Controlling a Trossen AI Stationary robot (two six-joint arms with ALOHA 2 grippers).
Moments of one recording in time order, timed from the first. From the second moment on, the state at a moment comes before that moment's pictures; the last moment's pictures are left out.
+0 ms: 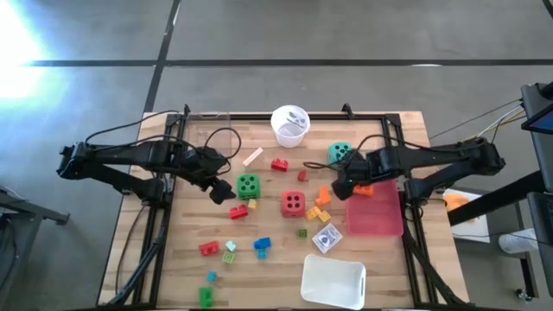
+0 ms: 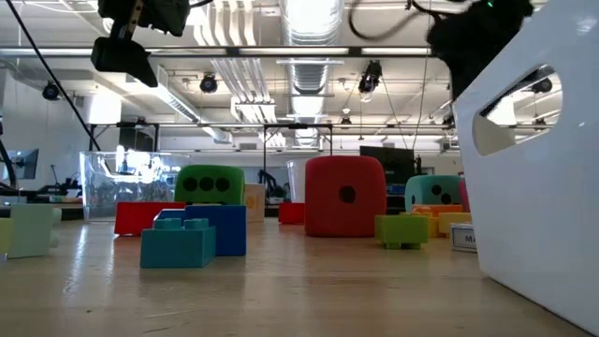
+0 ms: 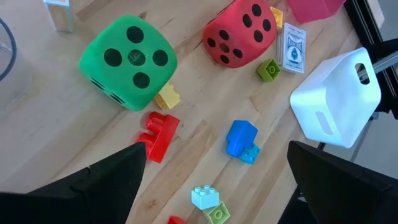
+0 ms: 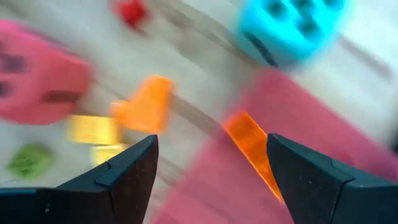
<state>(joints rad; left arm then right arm) 0.00 1.10 1.04 -0.90 0.10 -0.87 0.05 1.27 1.10 -1.12 0.26 0.96</state>
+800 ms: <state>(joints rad) -0.04 1.01 1.04 -1.05 0.02 -0.84 0.05 1.78 1.49 -0.88 0.02 0.26</state>
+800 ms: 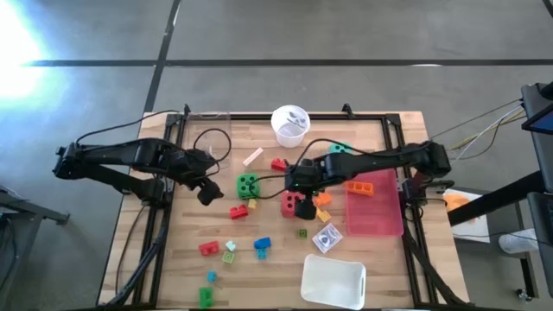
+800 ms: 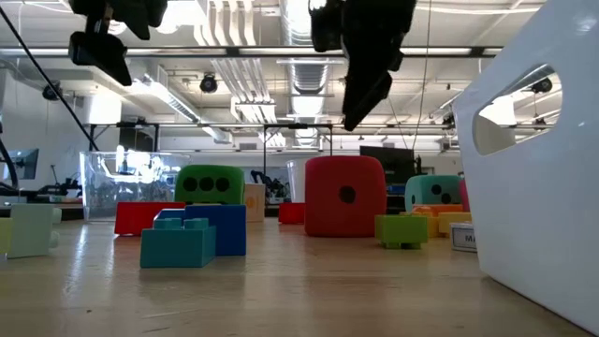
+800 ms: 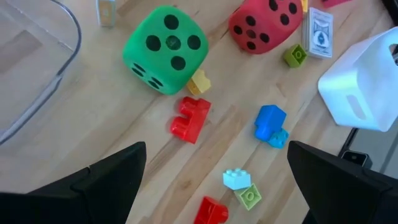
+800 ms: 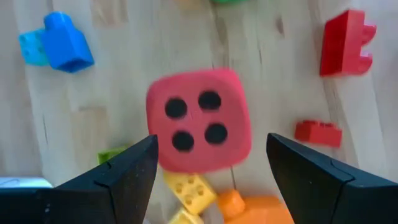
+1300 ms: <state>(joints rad) -0.04 1.00 1.04 -1.05 0.01 -0.84 0.05 1.80 1.53 -0.88 0.04 0.26</state>
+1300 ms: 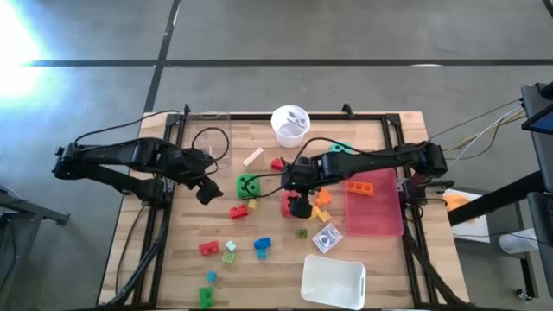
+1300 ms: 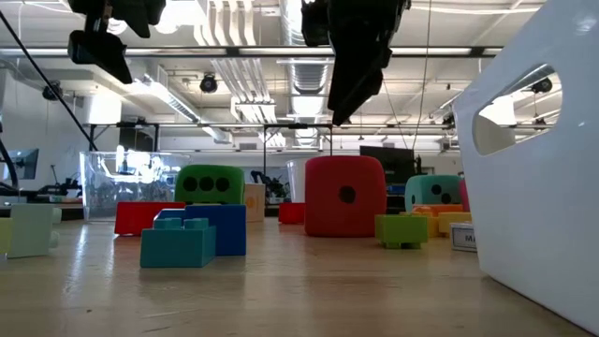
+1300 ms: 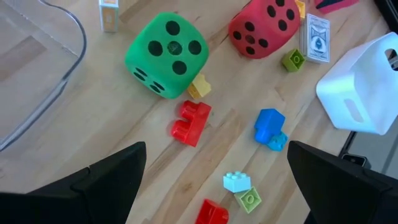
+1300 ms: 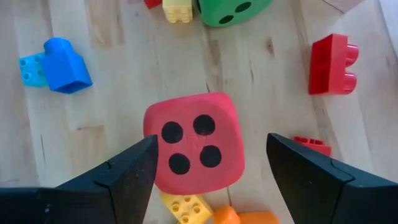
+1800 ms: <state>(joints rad) -0.04 1.00 1.04 -1.05 0.01 -0.85 0.05 1.80 1.52 -0.91 0.01 0.82</state>
